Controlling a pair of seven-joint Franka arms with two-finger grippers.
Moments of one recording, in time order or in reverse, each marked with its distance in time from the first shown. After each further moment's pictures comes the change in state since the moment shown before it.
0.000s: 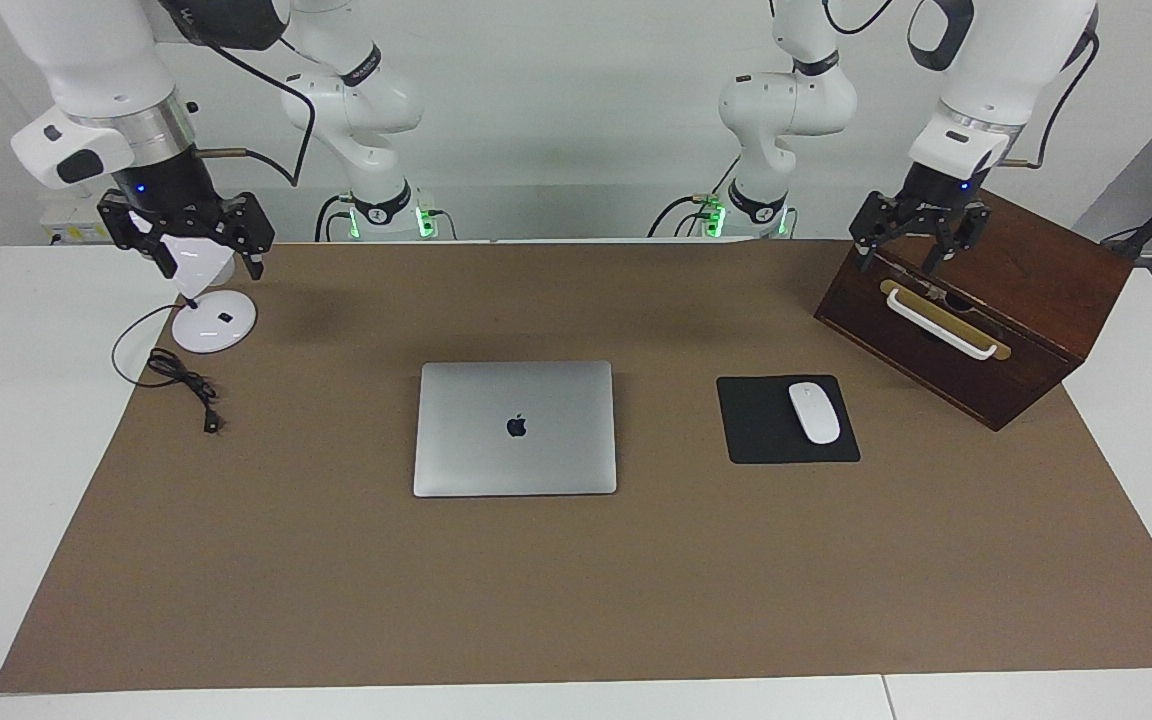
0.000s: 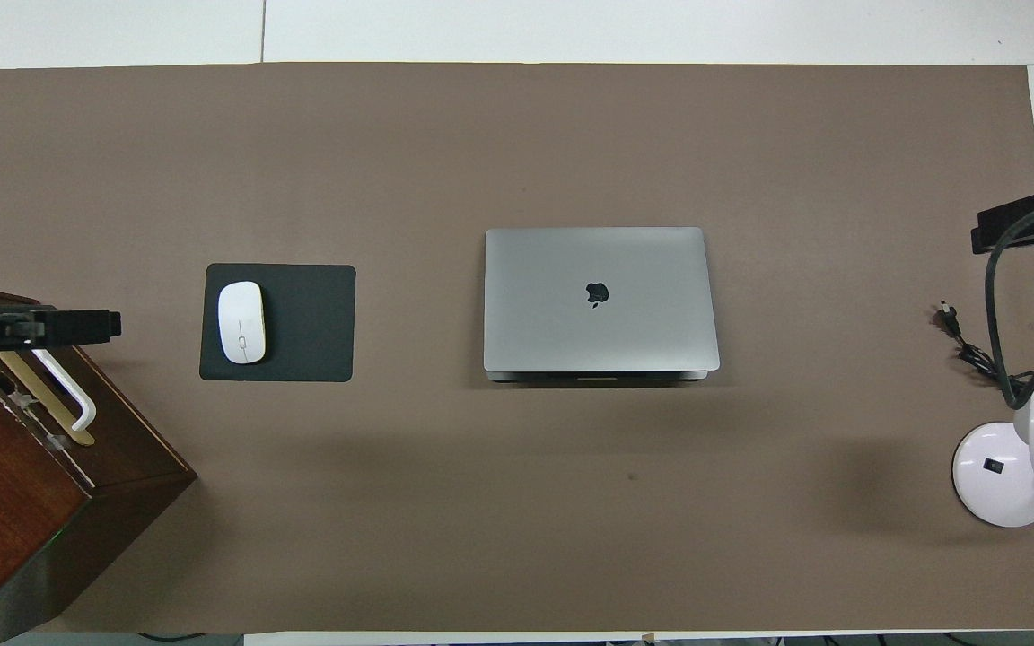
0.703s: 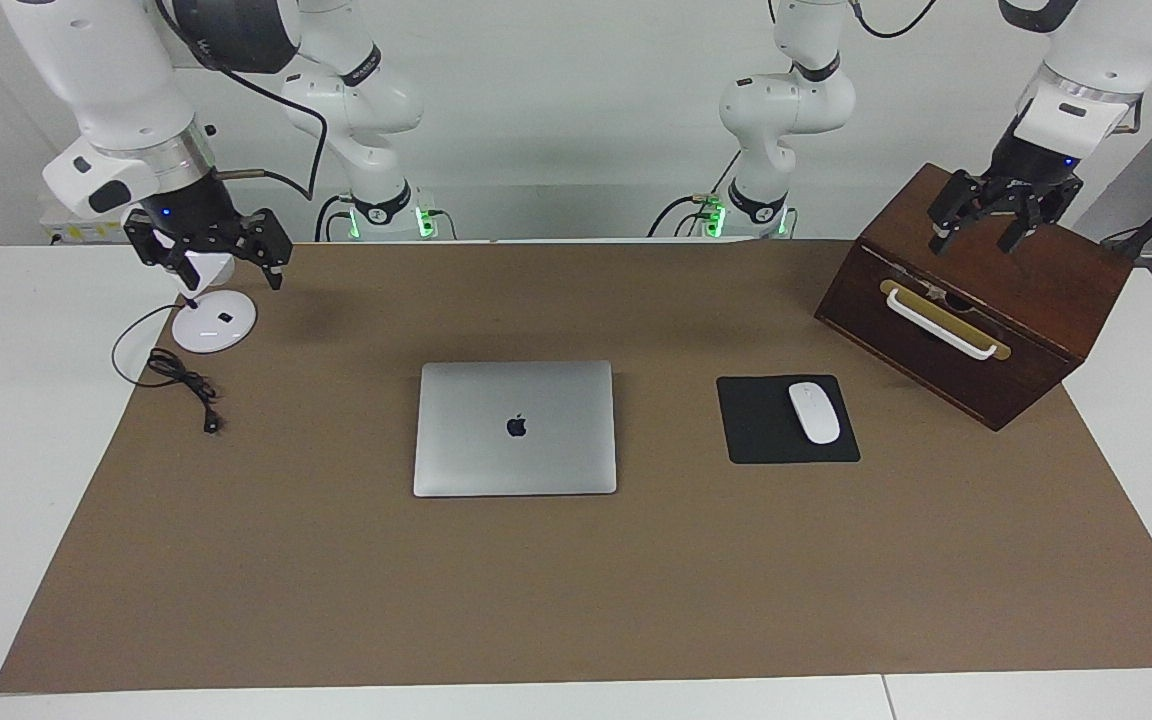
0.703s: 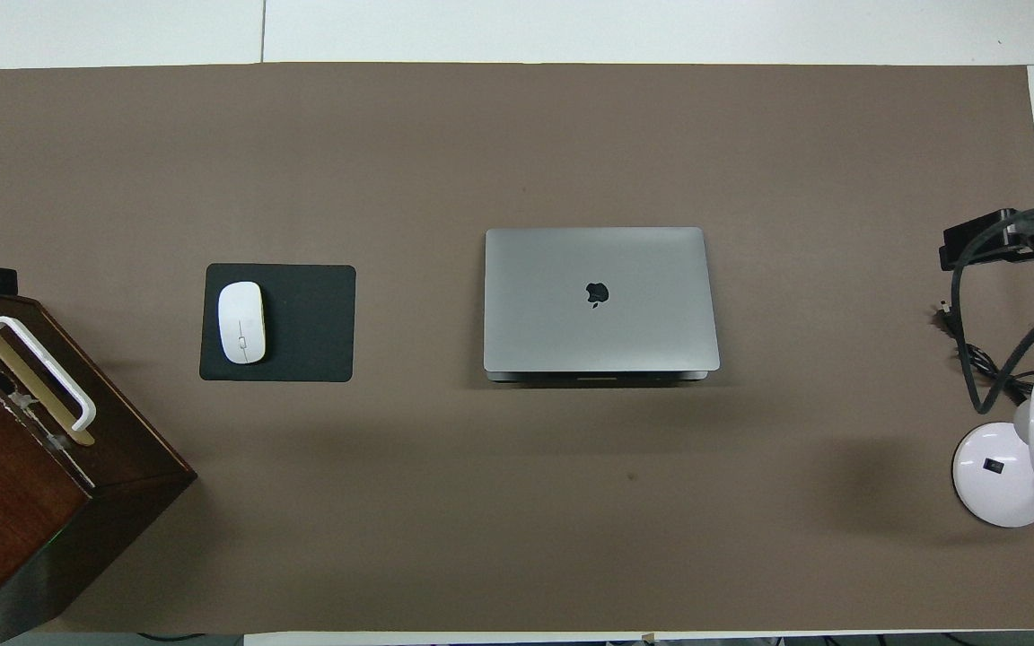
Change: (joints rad) left arm 0.085 0.188 -0.012 0.349 0.000 -0.252 0.000; right arm 0.003 0.001 0.002 -0.058 0.020 0.007 0.000
